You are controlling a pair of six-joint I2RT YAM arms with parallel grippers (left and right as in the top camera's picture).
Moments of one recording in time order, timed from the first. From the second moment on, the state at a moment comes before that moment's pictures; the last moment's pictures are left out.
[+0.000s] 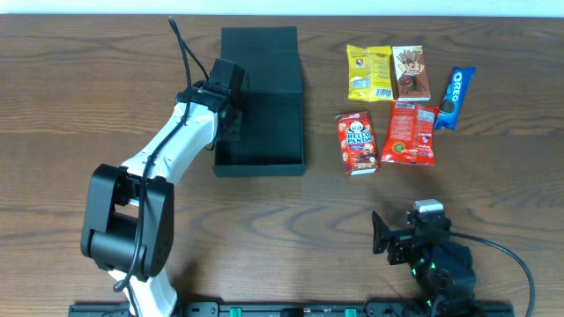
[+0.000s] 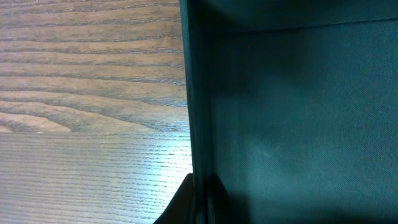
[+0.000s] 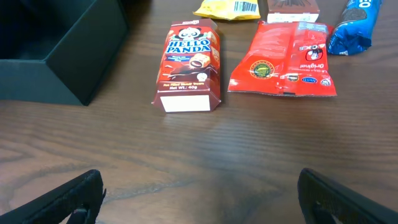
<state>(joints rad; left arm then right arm) -0.31 1.89 1.35 -0.73 -0.20 -0.19 0.23 0.01 0.16 -0.64 0.02 0.13</state>
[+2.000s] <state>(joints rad) -0.28 1.57 1.82 -0.93 -0.09 -0.14 0.03 0.64 0.37 -0.14 -0.12 0.72</state>
